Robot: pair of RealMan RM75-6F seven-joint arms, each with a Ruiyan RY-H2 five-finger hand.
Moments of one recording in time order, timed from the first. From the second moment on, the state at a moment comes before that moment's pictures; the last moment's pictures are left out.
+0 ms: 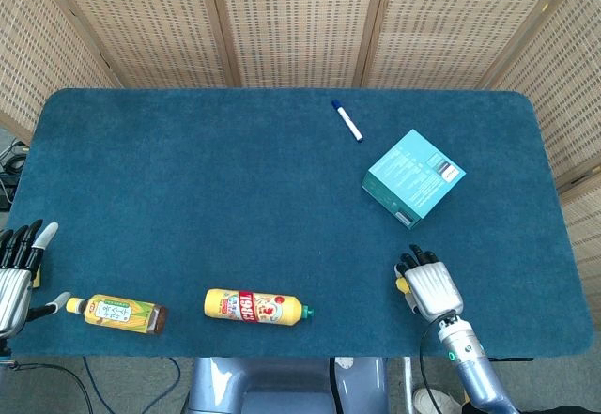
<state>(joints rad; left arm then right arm) -0.07 -1.17 -0.03 -1.56 1.54 1.54 0.09 0.46 -1.42 -0.10 -1.74 -1.20 1.30 -0.66</state>
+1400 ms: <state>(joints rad) -0.07 -1.17 -0.03 -1.56 1.54 1.53 0.09 0.41 -1.42 -0.05 -1.69 -1.18 1.20 -0.66</state>
